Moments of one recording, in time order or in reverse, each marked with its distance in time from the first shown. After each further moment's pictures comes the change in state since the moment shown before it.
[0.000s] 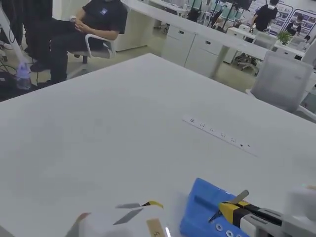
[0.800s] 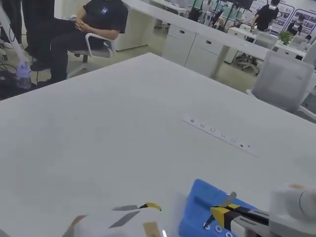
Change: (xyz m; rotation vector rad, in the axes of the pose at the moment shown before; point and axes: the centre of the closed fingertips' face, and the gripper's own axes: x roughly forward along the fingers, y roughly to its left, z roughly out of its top) left arm 0.001 0.000 -0.001 -0.007 0.005 0.000; right arm 0.013 0.003 -0.011 -0.033 0.061 0.015
